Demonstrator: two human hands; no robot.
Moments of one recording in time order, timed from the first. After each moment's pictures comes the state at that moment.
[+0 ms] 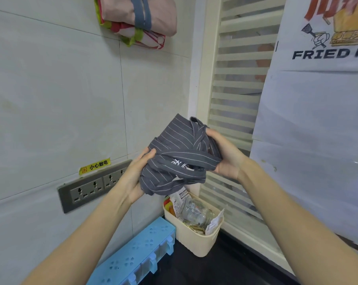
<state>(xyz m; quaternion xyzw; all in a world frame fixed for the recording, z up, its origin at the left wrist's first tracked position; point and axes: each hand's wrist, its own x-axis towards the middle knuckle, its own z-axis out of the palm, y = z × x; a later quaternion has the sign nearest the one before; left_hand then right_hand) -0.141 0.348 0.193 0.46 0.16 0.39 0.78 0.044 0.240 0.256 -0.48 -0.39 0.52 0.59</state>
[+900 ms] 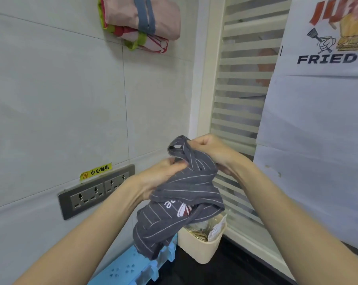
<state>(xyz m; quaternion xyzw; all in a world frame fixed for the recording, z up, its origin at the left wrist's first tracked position) -0.117 0.326 0.234 0.71 0.18 0.23 0.64 0.020 0.256 0.274 -0.58 -0.59 0.33 0.46</state>
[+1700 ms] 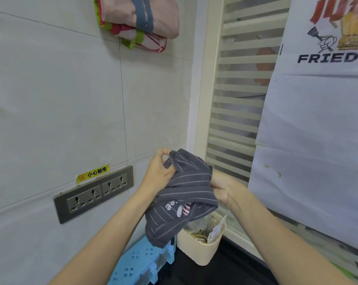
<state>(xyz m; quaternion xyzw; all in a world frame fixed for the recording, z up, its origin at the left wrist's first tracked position) -0.106 0.329 0.217 0.75 0.23 0.45 0.43 0.038 0.273 0.199 -0.50 -0.28 0.62 0.54</state>
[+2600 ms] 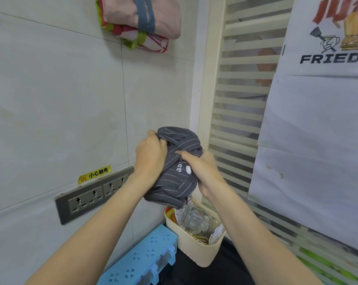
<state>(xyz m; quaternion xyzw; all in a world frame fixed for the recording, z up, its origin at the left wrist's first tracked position) -0.104 0.360 0.242 0.76 0.41 0.49 0.14 -0.010 0.280 0.229 -0.55 -0.36 0.33 0.68</state>
